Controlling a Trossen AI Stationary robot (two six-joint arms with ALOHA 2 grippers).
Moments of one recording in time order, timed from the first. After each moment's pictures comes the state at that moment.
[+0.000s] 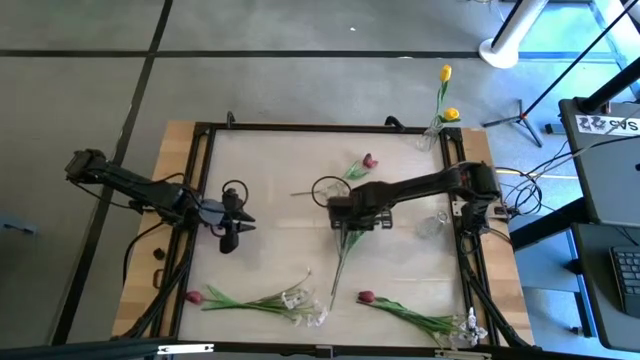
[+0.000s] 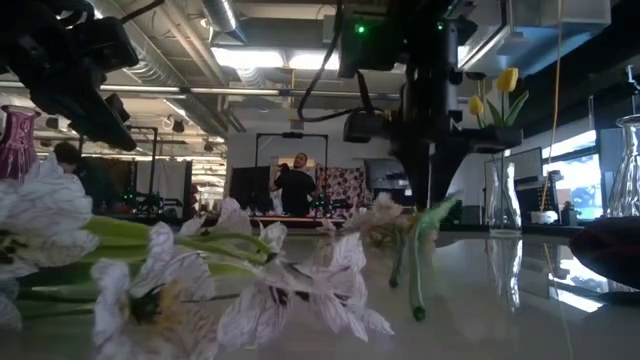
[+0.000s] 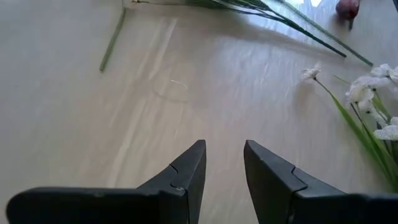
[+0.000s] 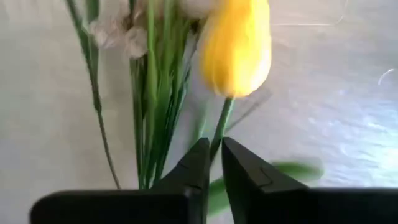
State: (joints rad) left arm -0.29 0.68 0.38 -0.44 -0.27 -0.50; right arm 0.05 1.90 1.36 -0.92 -0.08 1.55
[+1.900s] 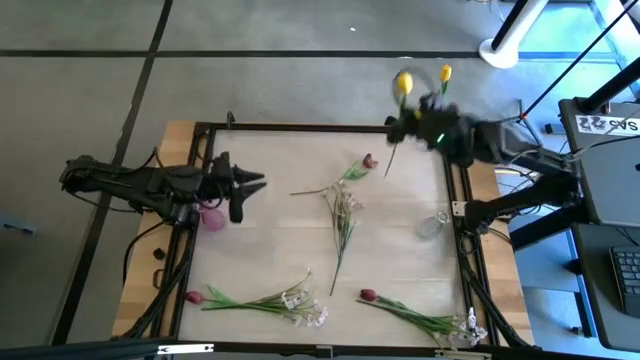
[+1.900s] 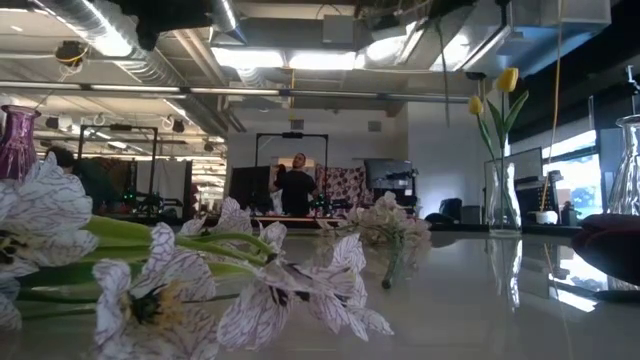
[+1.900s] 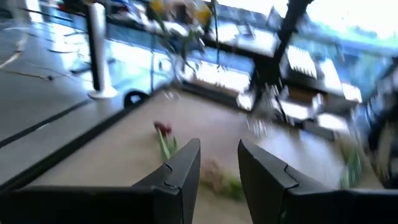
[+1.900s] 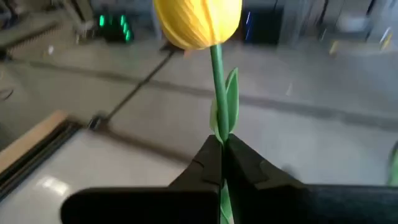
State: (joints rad) left arm -0.12 0.69 0.65 -0.15 -0.49 -0.29; right arm -0.19 1.22 1.53 -0.80 0.82 0.51
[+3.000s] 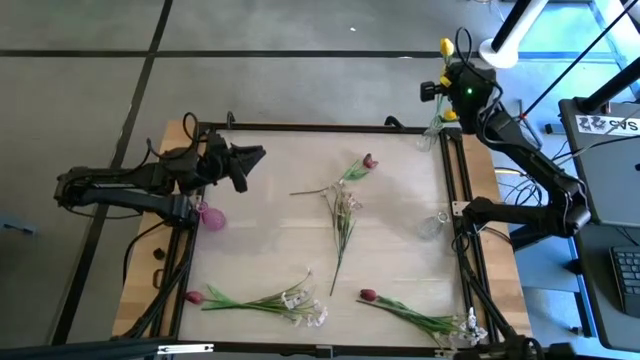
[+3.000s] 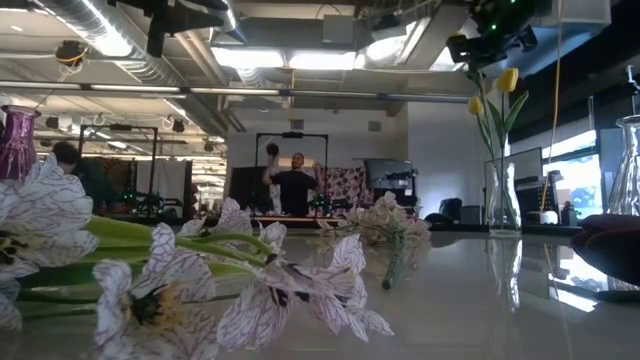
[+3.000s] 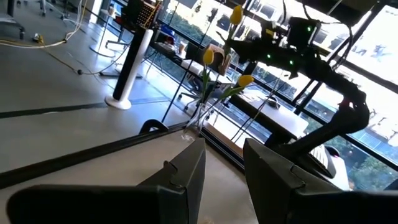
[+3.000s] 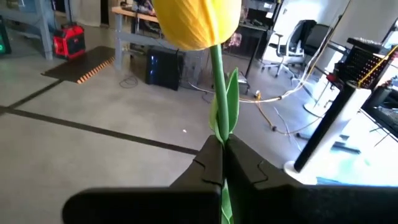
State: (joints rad) left arm 0.08 0.70 0.65 0.02 -0.47 -0.52; right arm -0.89 1.07 1.10 -0.21 0.57 -0.09
